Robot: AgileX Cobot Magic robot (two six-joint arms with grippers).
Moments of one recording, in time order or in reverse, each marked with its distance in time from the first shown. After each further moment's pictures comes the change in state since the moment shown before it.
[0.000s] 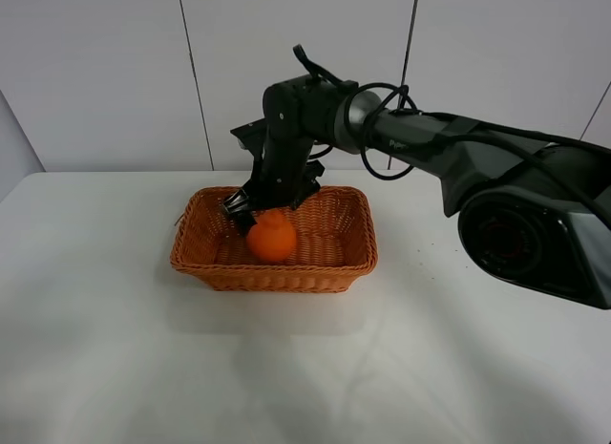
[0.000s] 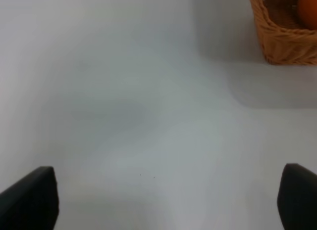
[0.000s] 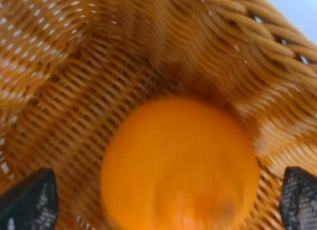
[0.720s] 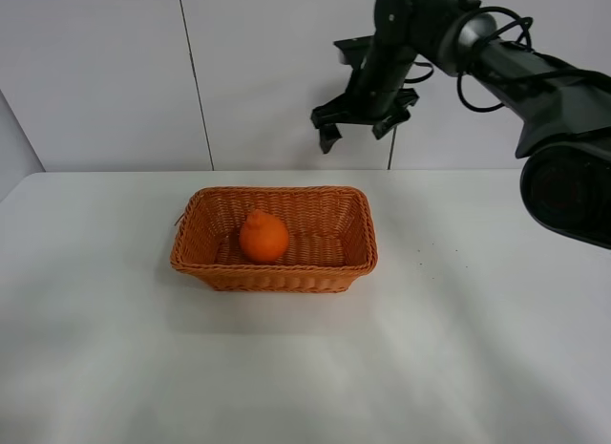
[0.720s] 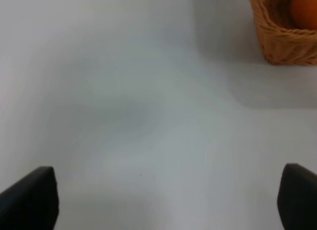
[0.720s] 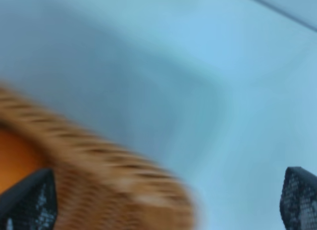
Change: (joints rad) left arm 0.000 0.000 0.000 0.000 0.000 0.000; right arm -0.313 -0.024 -0.226 -0.011 0.153 -0.020
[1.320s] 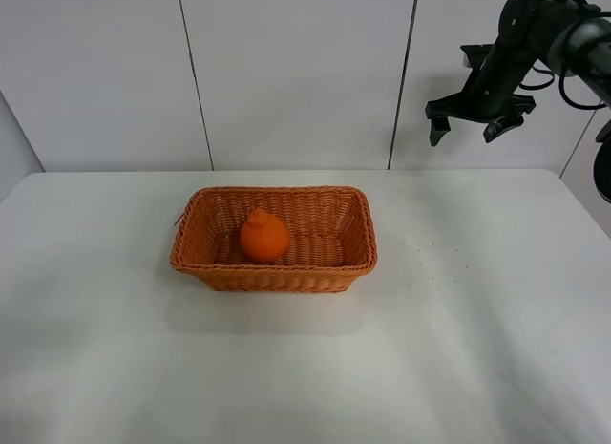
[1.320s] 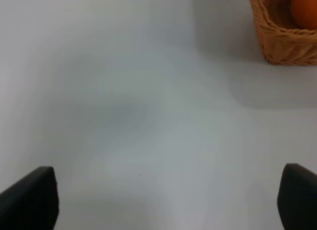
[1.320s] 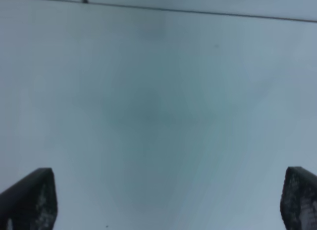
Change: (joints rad) left arm 0.000 0.000 0.000 0.000 0.000 0.000; right arm -0.307 0.018 0.019 -0.005 0.001 0.000
